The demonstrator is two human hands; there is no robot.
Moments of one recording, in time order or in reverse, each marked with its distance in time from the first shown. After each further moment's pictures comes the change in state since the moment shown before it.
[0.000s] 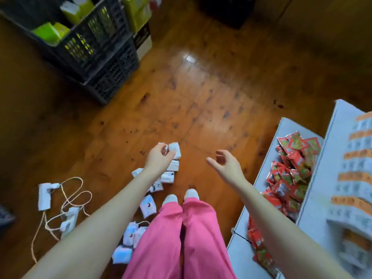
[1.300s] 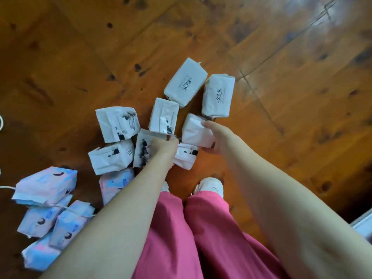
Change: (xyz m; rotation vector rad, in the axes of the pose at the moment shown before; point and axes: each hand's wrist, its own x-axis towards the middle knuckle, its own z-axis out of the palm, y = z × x) left_hand 0.367 -0.440 0.245 -0.545 0.229 -0.930; right_hand 0.381 0.269 0.421 0.285 -0.305 0.912
